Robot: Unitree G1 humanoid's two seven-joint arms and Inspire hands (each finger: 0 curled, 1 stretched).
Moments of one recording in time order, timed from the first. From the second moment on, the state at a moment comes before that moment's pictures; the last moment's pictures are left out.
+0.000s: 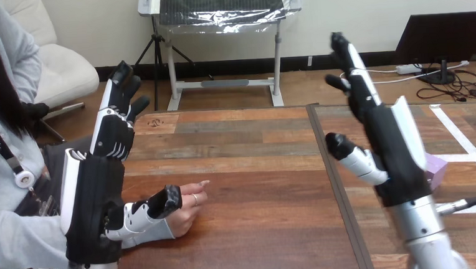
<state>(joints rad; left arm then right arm) -0.05 0.15 0.06 0.51 -0.10 -1.18 -0.20 -0.18 -0.18 -0.02 0.49 -0.20 -0.92 -0.03</state>
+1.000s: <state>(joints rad) -0.05 0.15 0.06 0.51 -0.10 -1.19 -0.19 -0.39 -0.38 -0.08 0.84 -0.32 -0.95 -0.24</state>
